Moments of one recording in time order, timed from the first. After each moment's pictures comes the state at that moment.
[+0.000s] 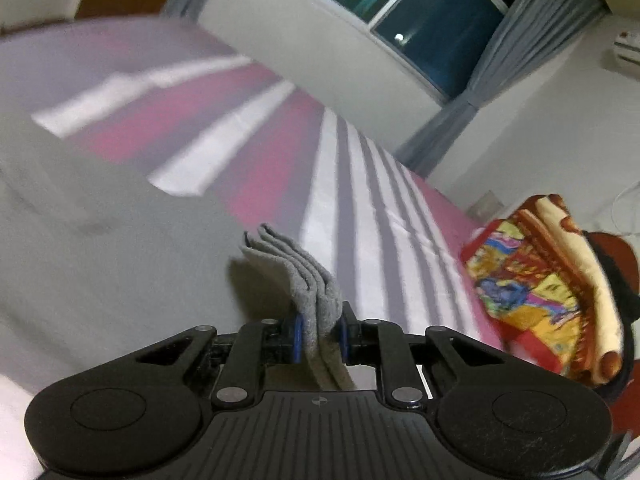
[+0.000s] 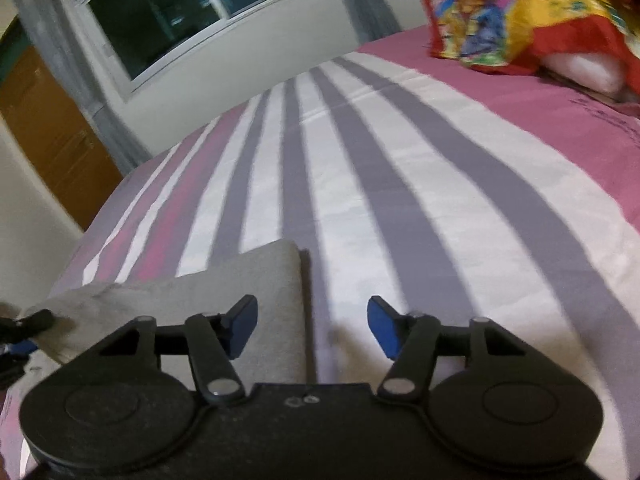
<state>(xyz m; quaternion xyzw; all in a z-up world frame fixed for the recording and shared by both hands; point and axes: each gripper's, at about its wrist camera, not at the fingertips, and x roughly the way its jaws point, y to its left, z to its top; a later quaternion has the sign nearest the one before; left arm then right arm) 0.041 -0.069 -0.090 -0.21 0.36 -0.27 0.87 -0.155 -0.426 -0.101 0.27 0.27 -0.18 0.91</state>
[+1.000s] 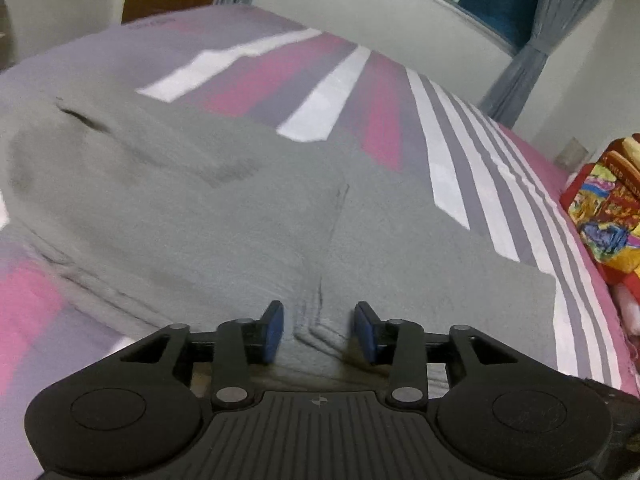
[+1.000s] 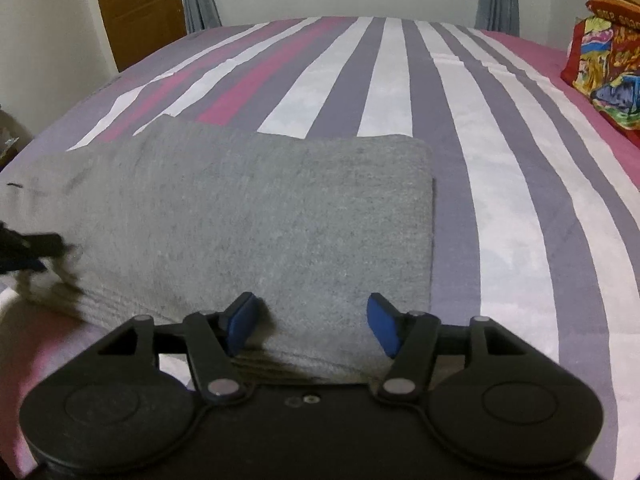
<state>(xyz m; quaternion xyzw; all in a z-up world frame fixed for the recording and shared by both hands) 0.043 -0.038 -0.136 -0.10 0.42 -0.18 0.89 -0.074 -0.327 -0.142 0.08 0.39 -0.10 0.91</state>
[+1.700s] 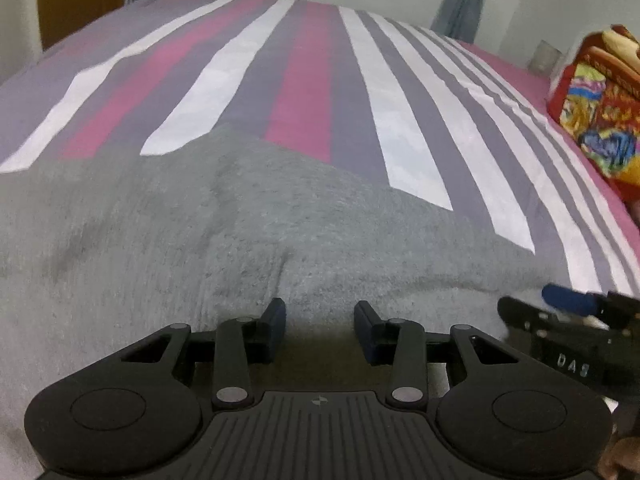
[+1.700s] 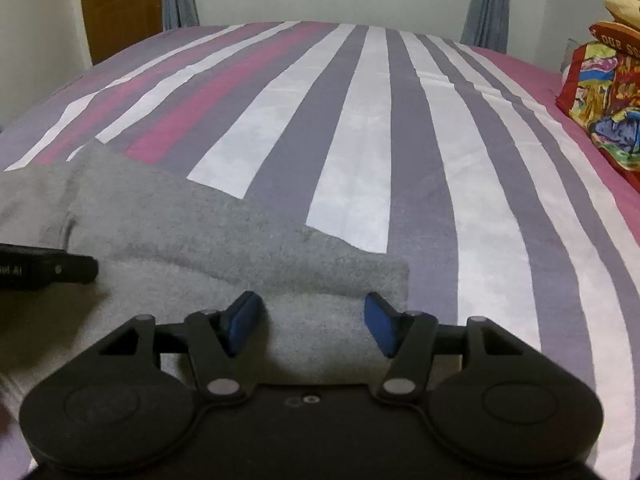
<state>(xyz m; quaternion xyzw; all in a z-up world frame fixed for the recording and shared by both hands) 0.118 -0.149 -0.154 0.03 0.44 -0.24 0.86 0.000 -0.367 -0.155 0.04 0.39 -0.14 0.91</state>
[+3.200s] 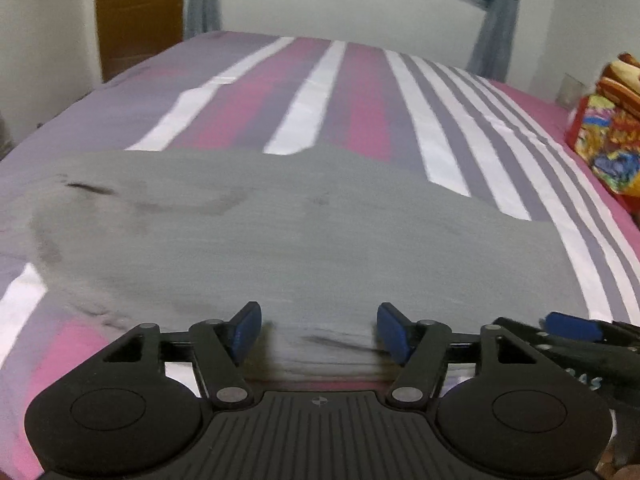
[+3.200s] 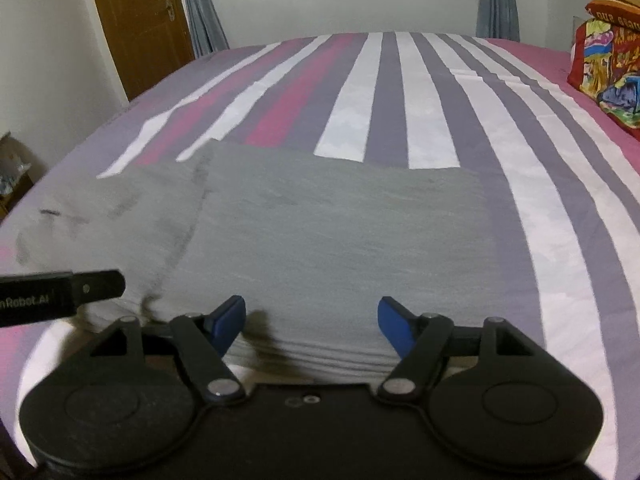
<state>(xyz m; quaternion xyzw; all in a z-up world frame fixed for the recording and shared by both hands) 0.030 -0.041 -0.108 0.02 0.40 -0.17 0.90 -0.062 -0.281 -0.123 0.12 0.37 -0.09 0.92</state>
